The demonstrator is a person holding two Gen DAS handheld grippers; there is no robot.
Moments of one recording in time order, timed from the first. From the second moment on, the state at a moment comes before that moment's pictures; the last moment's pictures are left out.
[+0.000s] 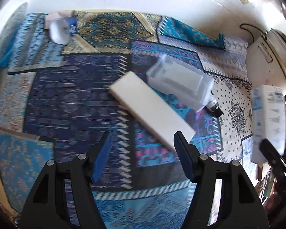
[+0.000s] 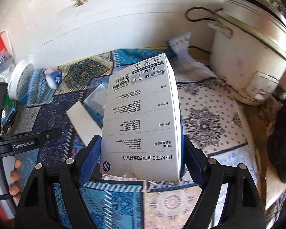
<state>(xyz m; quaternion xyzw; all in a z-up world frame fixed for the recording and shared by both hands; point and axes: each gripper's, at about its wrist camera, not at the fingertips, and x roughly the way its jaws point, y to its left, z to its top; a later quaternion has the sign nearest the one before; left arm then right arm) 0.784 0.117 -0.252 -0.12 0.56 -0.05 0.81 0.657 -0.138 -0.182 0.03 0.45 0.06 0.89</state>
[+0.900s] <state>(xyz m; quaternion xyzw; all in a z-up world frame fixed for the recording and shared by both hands) 0.771 0.092 -0.302 -0.08 0.58 0.02 0.81 0.636 -0.176 -0.165 0.09 0.43 0.03 0.90</state>
